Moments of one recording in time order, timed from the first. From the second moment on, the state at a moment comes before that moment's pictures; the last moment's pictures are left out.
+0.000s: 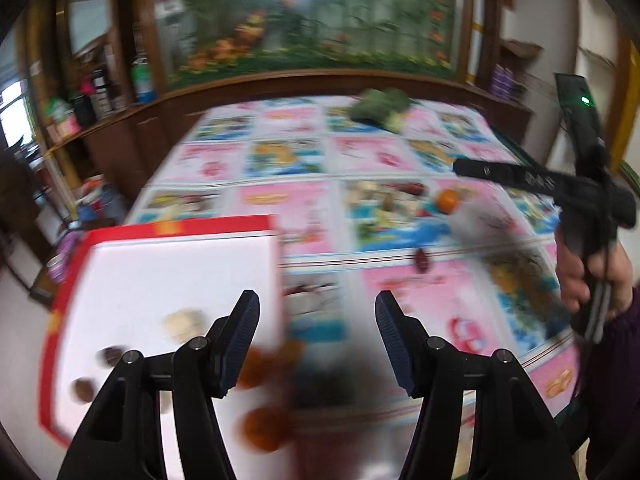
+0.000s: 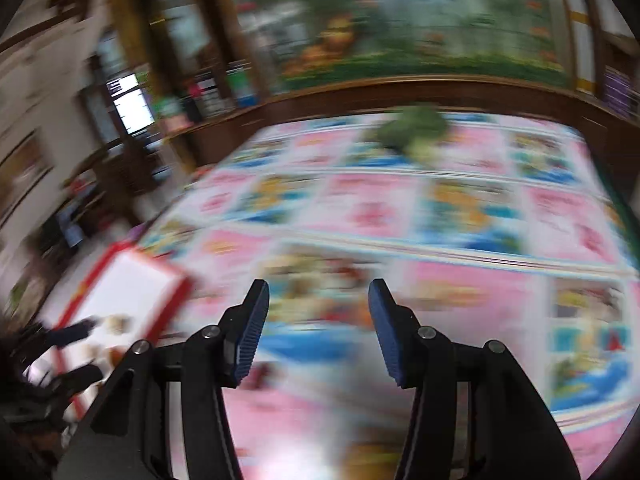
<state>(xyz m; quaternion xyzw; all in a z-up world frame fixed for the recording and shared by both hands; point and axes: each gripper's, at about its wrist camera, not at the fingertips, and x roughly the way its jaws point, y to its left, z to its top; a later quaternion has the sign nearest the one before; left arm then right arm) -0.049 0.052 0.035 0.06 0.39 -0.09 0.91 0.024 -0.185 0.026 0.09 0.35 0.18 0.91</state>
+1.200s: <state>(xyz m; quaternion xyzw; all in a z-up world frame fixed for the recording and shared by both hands) 0.026 -0.038 -0.030 0.07 0.47 -0.14 0.87 0.073 -0.229 -0.013 0.13 0.44 0.12 0.88</state>
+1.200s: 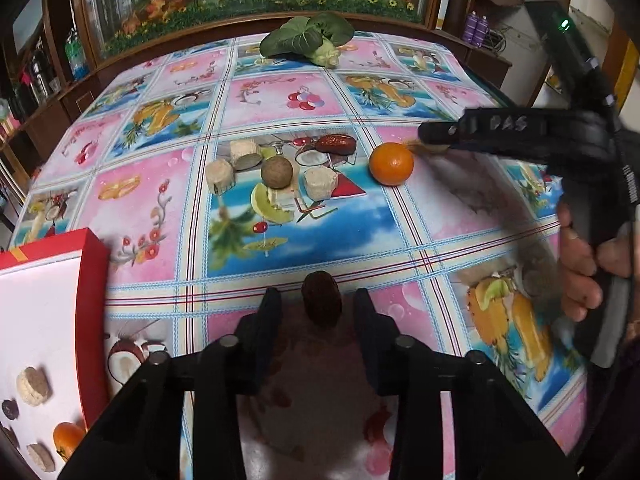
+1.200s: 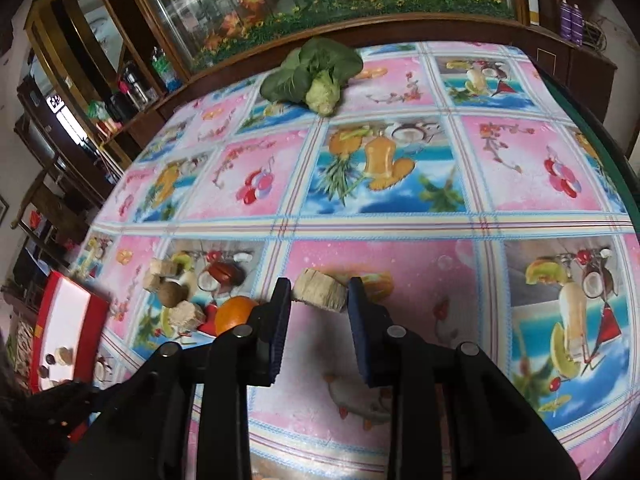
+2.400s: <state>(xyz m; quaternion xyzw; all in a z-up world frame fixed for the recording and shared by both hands) -0.054 0.081 0.066 0.06 0.29 0.04 0.95 -0.001 -0.090 0.044 0.20 0.33 0.33 0.86</state>
